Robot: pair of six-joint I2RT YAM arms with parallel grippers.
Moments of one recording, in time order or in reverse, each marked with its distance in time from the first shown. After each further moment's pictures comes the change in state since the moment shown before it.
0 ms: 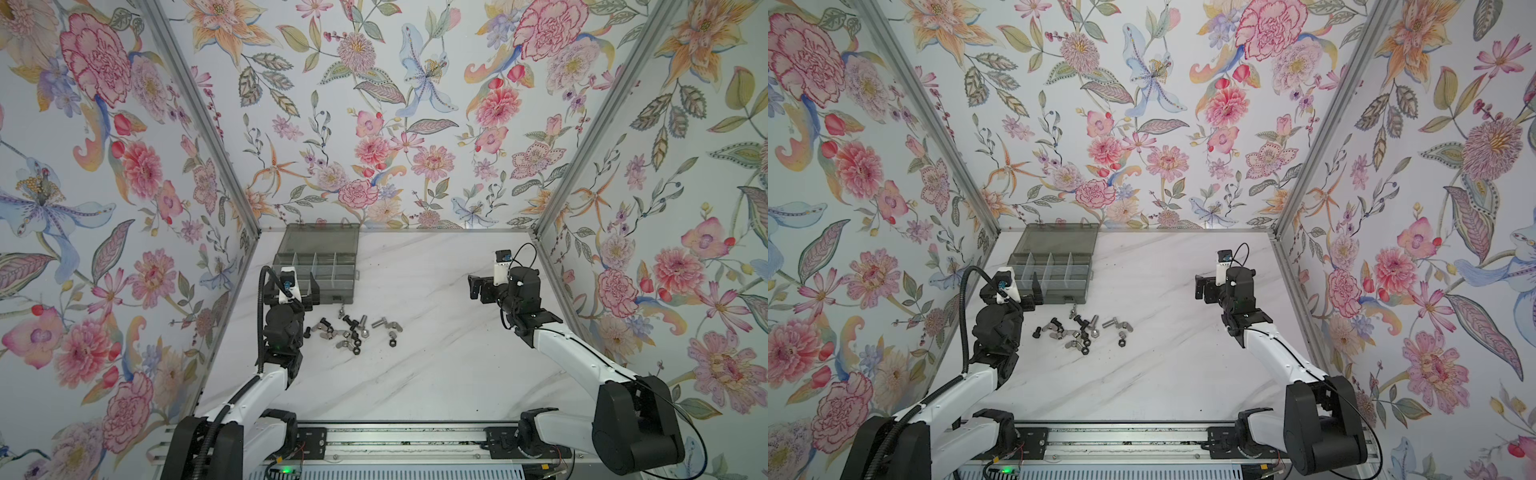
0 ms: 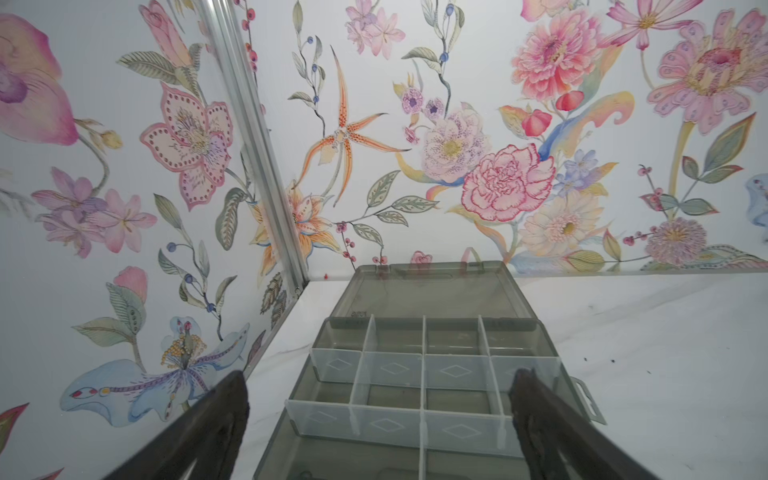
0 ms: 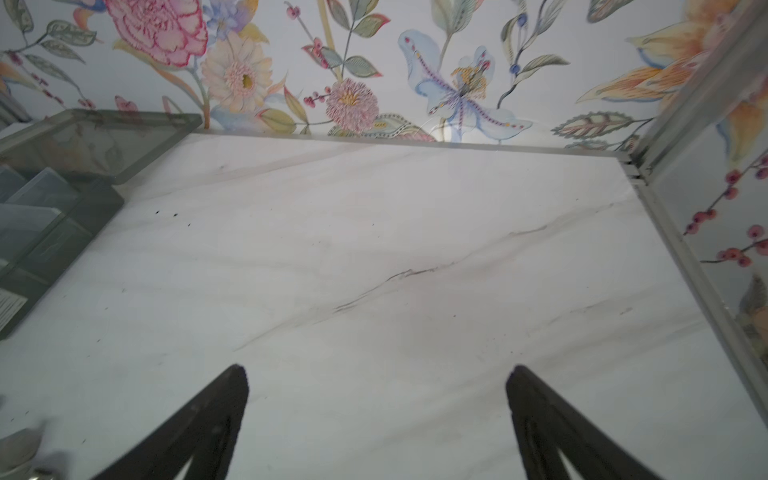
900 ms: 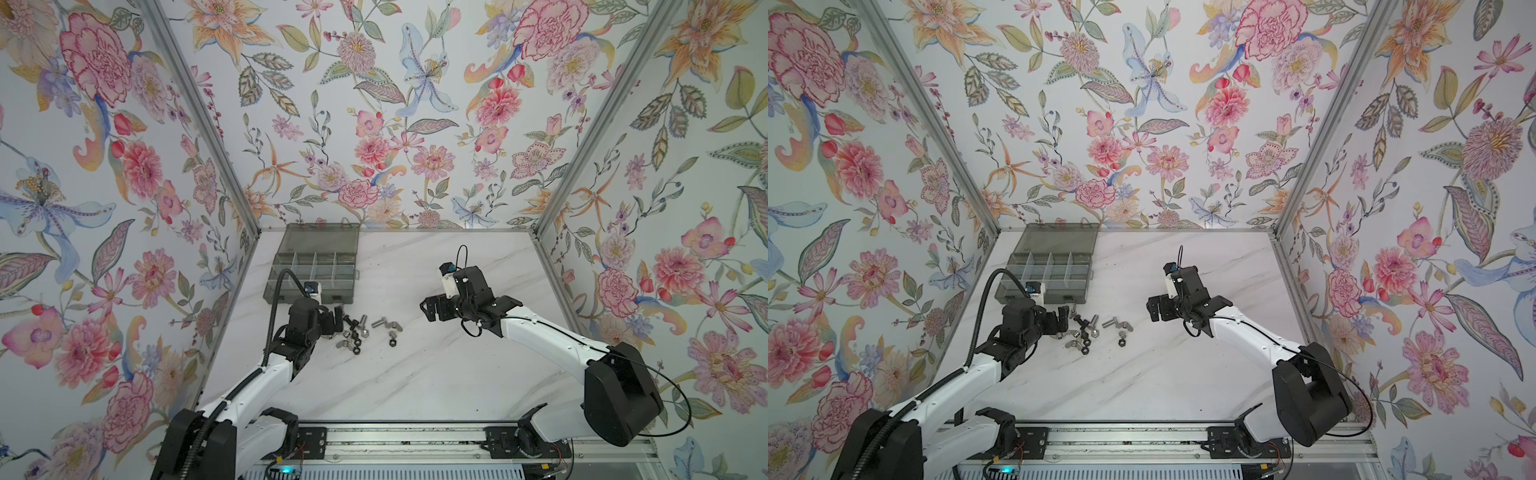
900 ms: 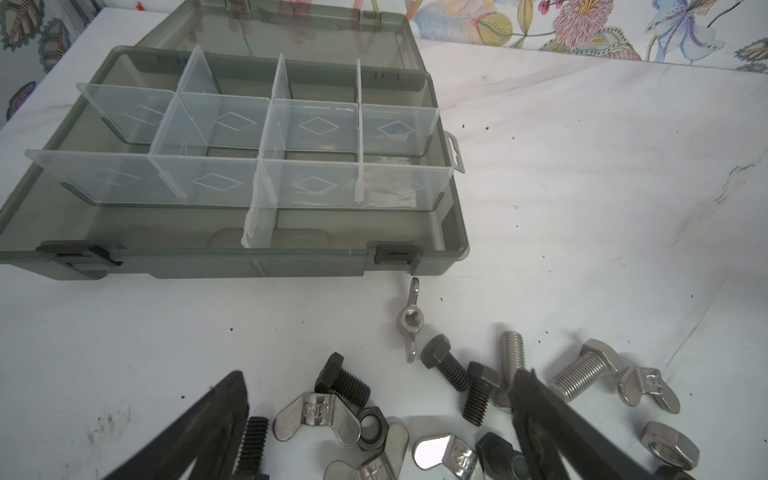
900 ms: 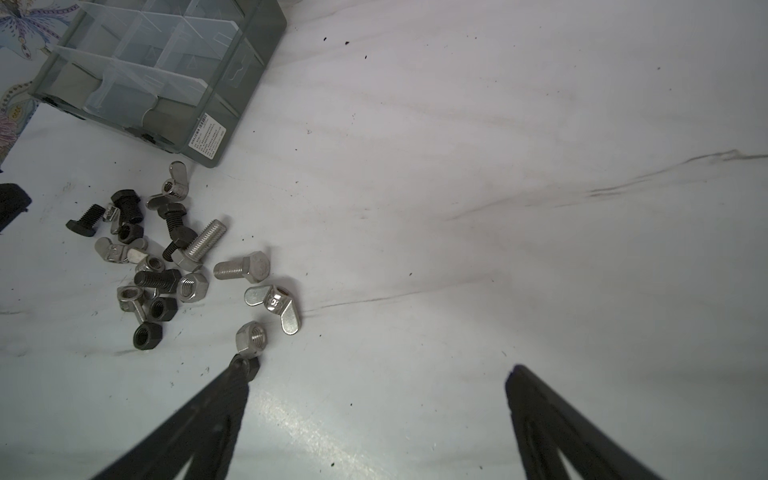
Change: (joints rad) left arm -0.114 0.087 0.133 -0.680 0.183 -0.343; right arm 0.330 0.159 0.183 -0.336 -0.080 0.192
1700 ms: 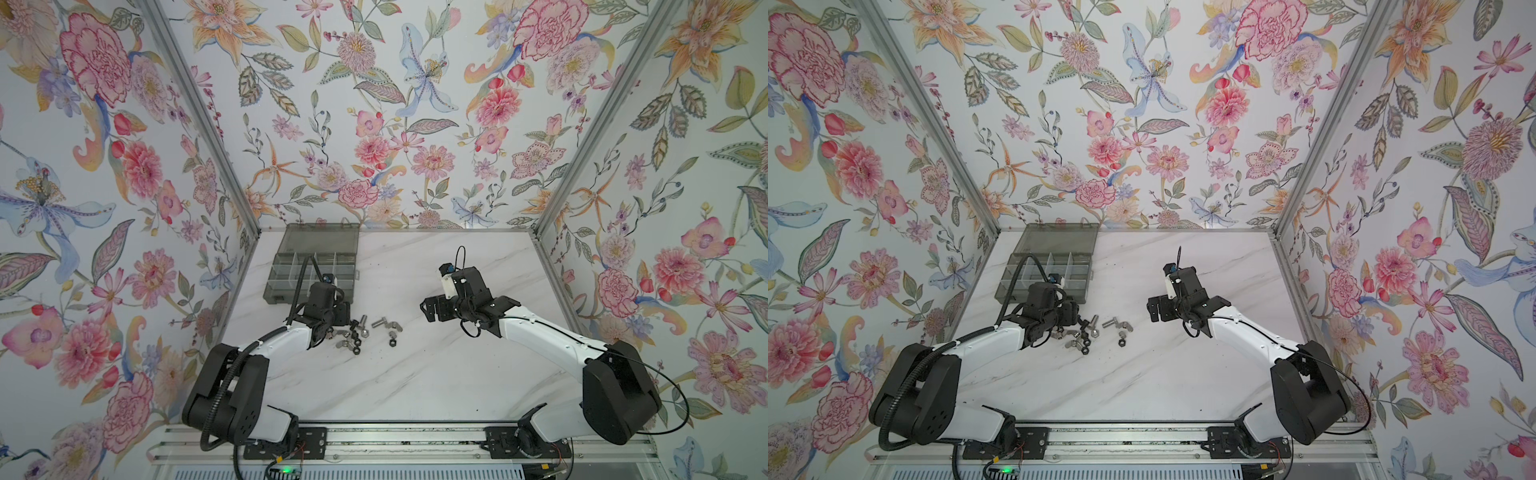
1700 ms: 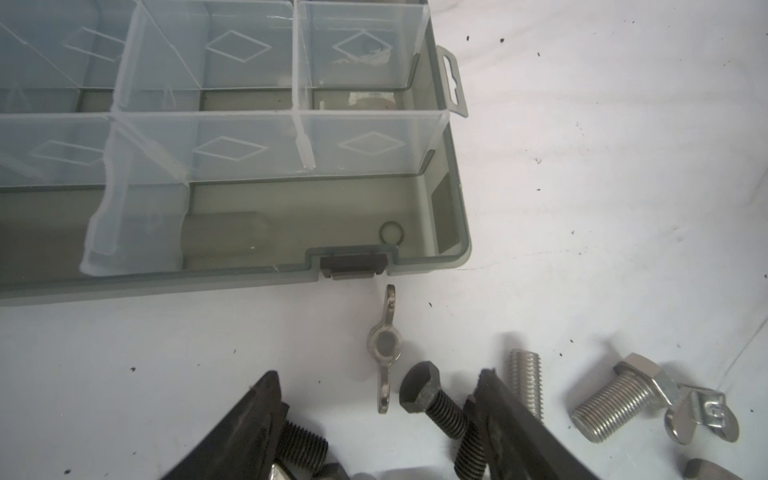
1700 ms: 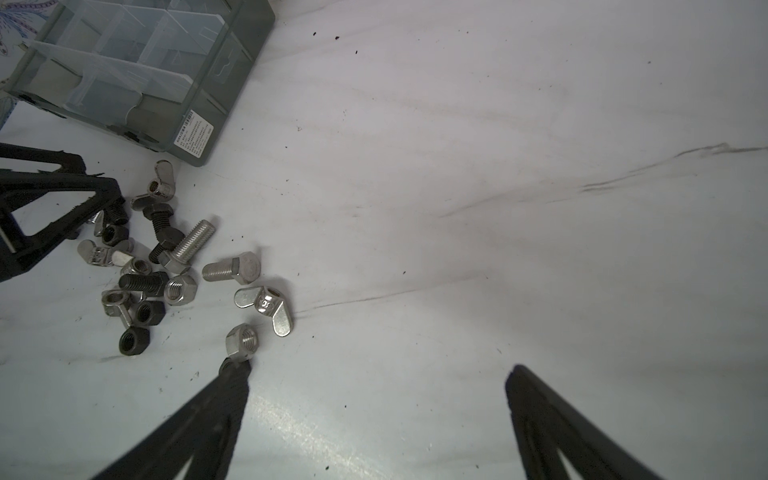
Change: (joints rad) left arm -0.027 0.343 0.187 -0.041 0.045 -0.005; right arm 0.007 0.009 0.000 0.000 0.027 0.007
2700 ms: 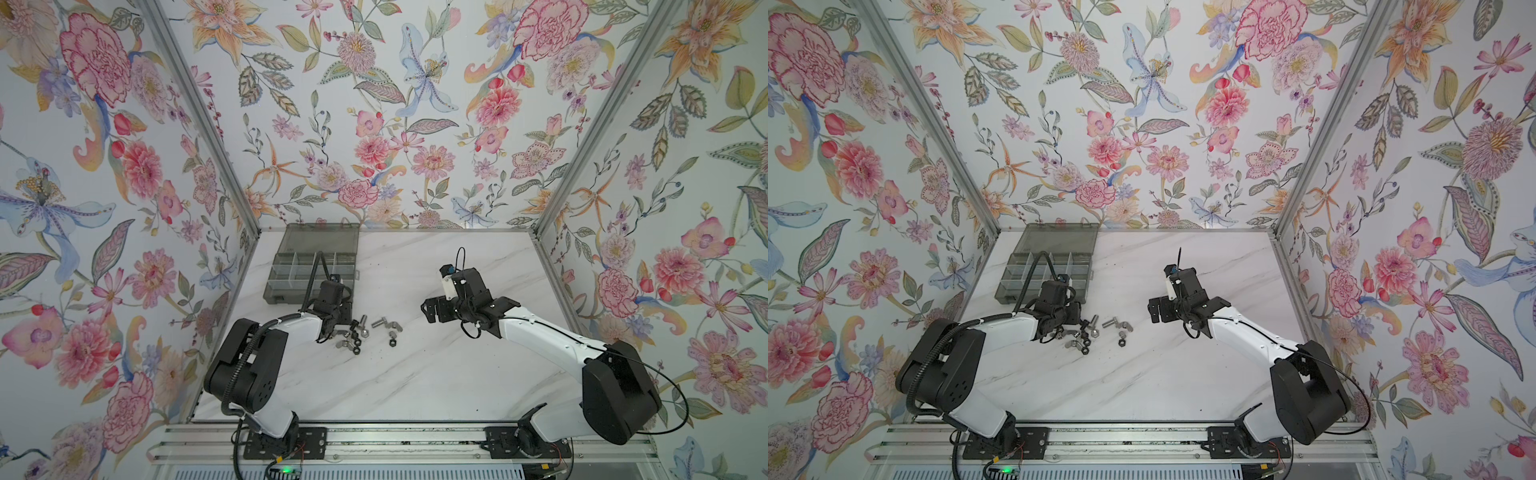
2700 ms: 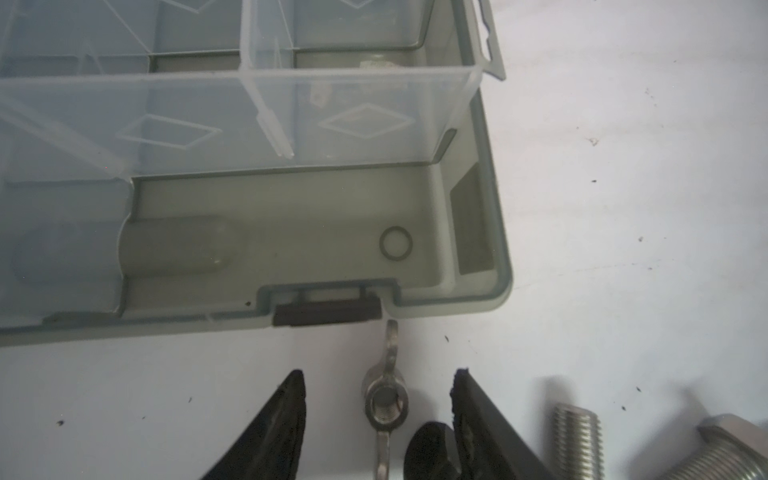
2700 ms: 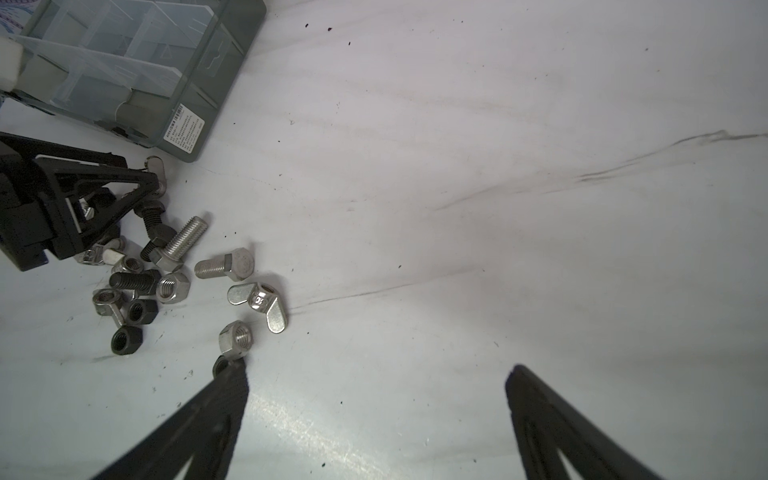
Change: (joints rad) left arm -0.019 0.170 0.059 0.045 -0.052 -0.004; right arm 0.000 0.000 -0.011 -0.003 0.008 0.007
